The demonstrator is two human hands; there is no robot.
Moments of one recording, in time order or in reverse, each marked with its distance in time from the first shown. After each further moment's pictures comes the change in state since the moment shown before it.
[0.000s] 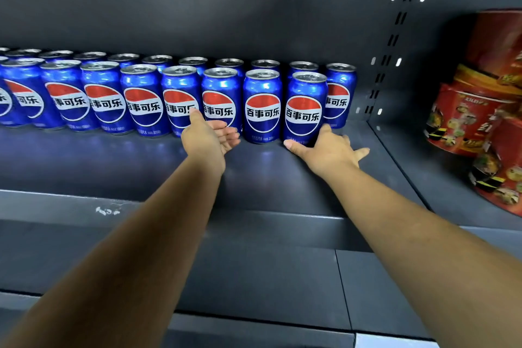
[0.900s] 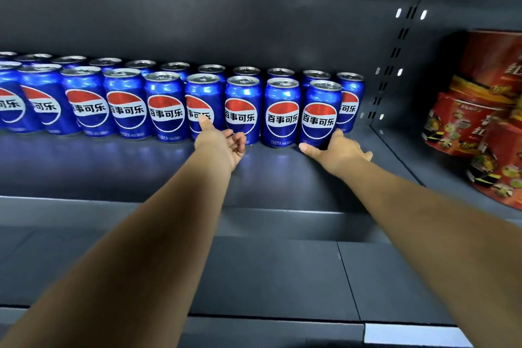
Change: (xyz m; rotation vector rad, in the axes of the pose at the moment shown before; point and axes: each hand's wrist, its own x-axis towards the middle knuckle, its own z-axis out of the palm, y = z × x) left_hand 0.002 0.026 -0.023 -0.070 -0.103 -0.288; right_hand -0.011 -0.018 -0.007 -0.002 -0.033 0.104
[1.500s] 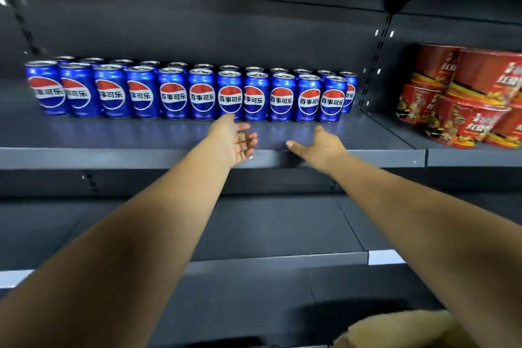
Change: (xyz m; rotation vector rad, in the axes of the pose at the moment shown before) left_hand -0.124 0.059 -0.141 0.391 -0.264 -0.021; right_hand -0.206 -0.102 0.016 0.128 0.047 -0.074
